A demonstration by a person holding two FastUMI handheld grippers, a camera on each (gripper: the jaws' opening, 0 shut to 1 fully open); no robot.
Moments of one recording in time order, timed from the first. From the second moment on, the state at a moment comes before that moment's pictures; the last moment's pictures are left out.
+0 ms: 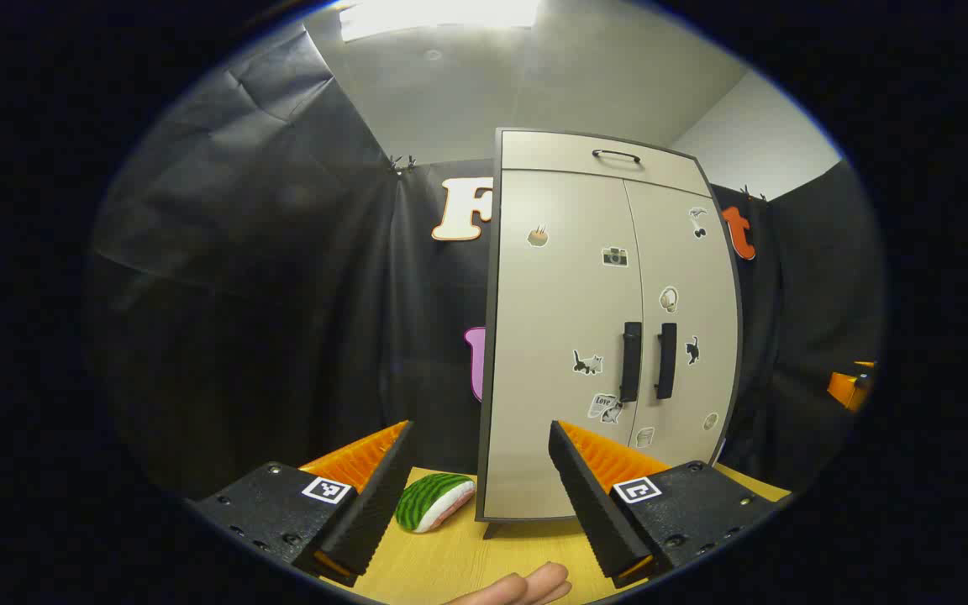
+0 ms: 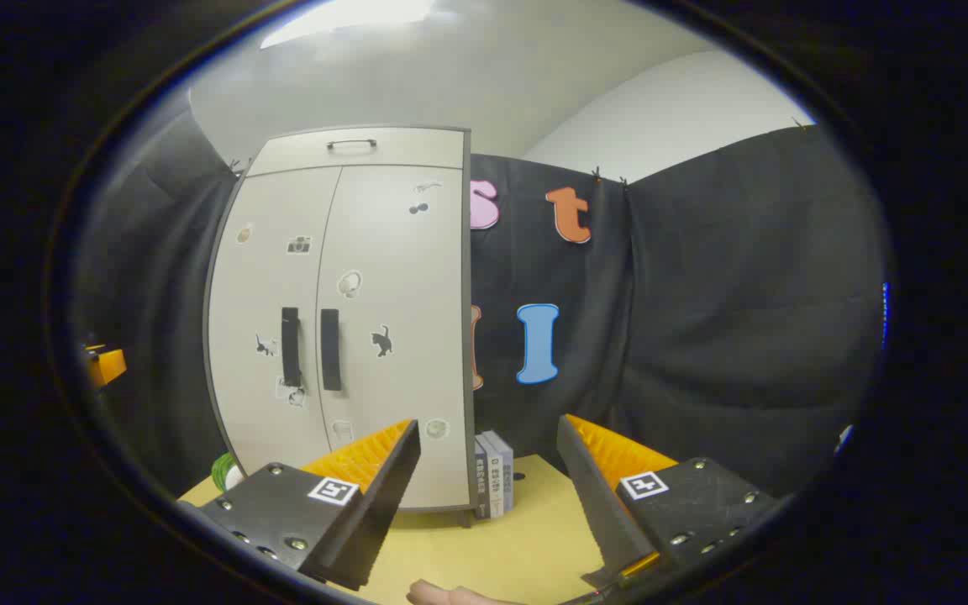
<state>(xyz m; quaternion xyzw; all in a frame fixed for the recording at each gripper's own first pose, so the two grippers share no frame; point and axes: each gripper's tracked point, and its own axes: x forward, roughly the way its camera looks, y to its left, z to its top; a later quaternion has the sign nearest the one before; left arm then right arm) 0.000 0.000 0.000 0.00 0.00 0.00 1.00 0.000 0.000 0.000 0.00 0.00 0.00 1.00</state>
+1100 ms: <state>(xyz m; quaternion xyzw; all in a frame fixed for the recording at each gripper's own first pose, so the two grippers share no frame) 0.005 -0.017 -0.040 0.01 0.02 -0.03 1.00 0.087 0.058 -0.016 -0.03 0.02 0.05 1.00</state>
